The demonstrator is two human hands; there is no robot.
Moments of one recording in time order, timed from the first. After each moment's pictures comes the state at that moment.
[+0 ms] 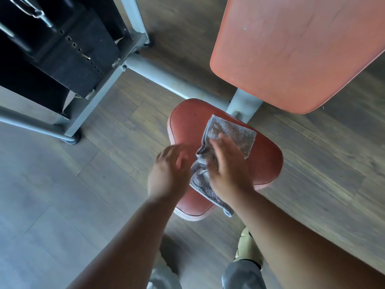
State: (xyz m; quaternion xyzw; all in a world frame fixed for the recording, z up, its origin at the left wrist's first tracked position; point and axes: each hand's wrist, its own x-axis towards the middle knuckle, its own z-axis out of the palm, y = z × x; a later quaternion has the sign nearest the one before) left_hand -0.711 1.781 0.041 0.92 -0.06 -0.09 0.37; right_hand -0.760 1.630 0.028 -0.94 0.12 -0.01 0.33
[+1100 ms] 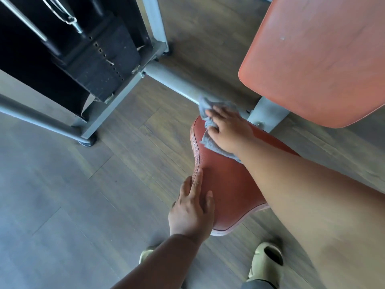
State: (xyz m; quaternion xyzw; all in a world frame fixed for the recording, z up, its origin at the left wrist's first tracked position) left_hand -0.767 1.807 0.008 0.95 -0.02 -0.16 0.28; right_hand -0.605 1.616 -0.021 -0.98 -0.01 0.12 0.15
